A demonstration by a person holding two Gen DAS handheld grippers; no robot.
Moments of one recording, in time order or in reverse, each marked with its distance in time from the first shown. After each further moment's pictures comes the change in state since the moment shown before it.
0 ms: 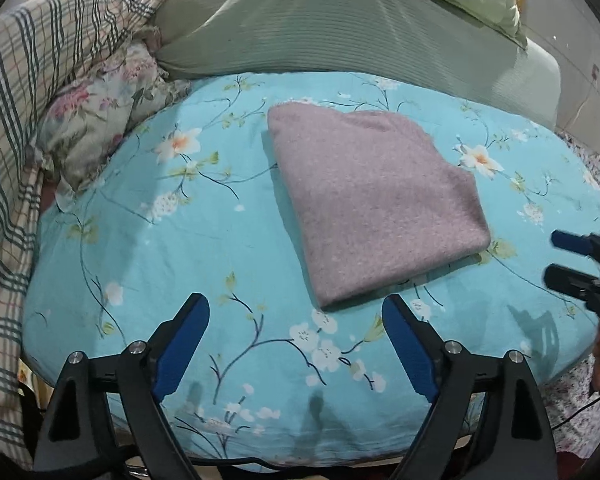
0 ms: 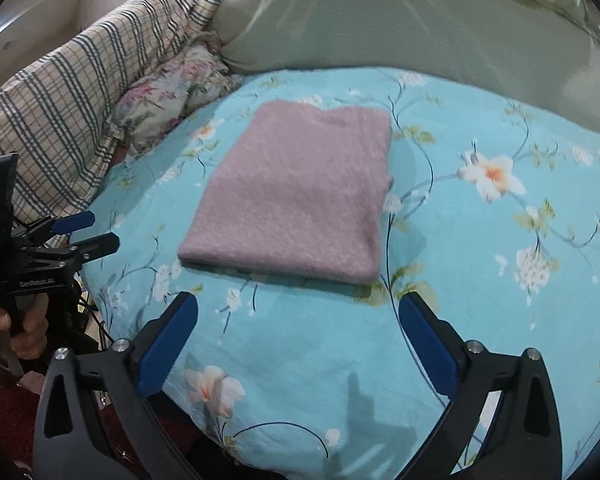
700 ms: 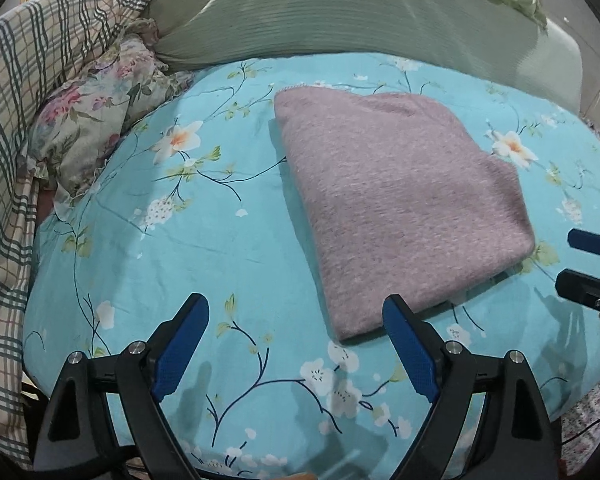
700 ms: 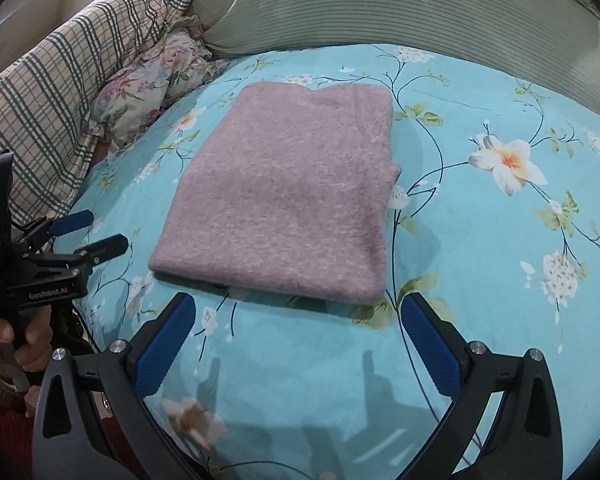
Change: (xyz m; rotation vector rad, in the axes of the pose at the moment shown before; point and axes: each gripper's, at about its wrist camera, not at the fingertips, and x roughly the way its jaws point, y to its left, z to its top) left arm 0.055 -0.008 0.016 0.016 0.053 0.082; right arm 0.053 -0.014 0.016 0.042 0.071 -0.004
